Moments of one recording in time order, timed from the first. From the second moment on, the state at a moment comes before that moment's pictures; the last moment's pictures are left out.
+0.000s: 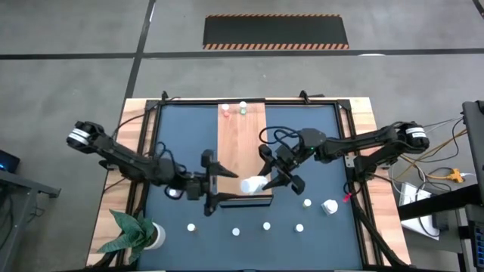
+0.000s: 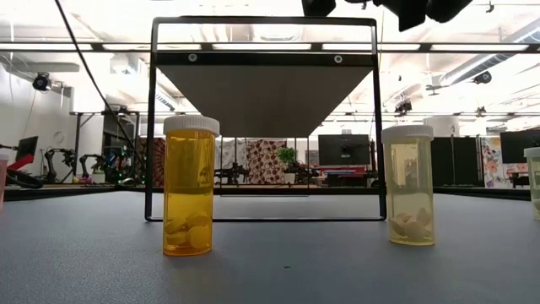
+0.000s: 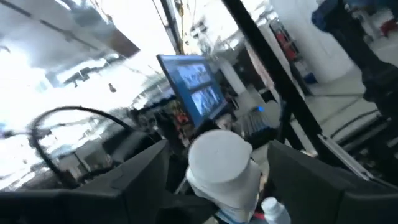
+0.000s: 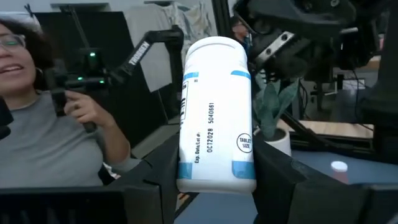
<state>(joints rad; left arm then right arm) -0.38 1.33 0.79 0.83 -0.21 0.64 0.01 1.41 0.84 0.65 -0.69 0.25</state>
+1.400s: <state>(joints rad) -0.29 1.43 0.93 0.70 -0.01 0.63 0.01 1.41 0.84 0.63 -0.72 0.18</state>
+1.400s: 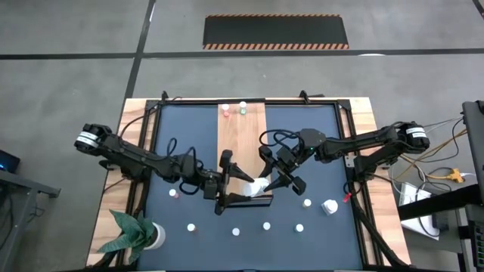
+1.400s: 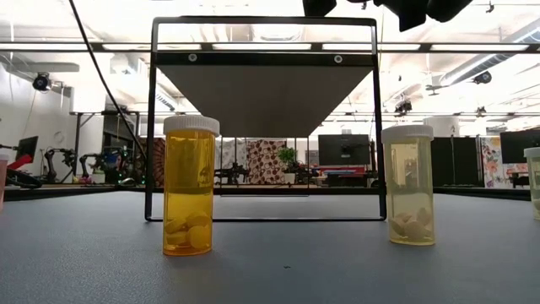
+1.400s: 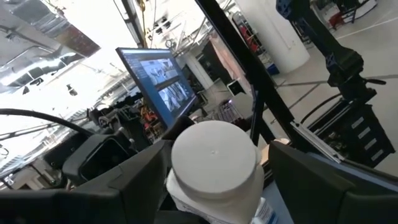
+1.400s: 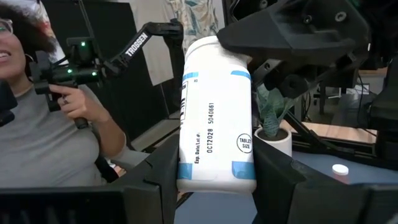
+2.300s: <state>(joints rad) -0.29 1.43 0.93 0.63 -0.20 0.53 -0.02 1.37 0.84 0.54 -0.62 0.21</state>
